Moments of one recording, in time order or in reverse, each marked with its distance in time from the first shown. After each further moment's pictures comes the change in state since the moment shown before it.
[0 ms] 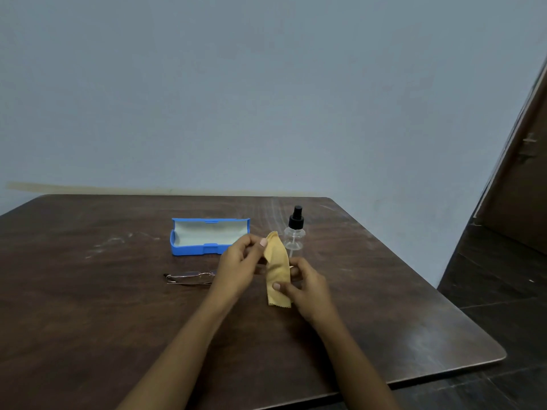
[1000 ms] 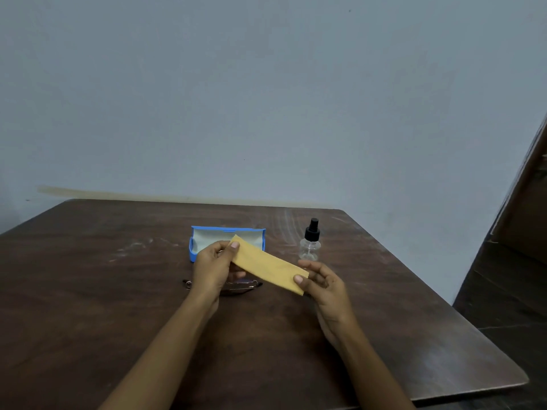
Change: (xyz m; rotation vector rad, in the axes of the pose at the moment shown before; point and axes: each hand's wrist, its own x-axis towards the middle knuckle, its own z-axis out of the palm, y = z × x) left_hand 0.002 0.007 -0.050 -0.176 0.338 -0.196; right_hand -0.005 -0.020 -0.002 0.709 0.051 0.069
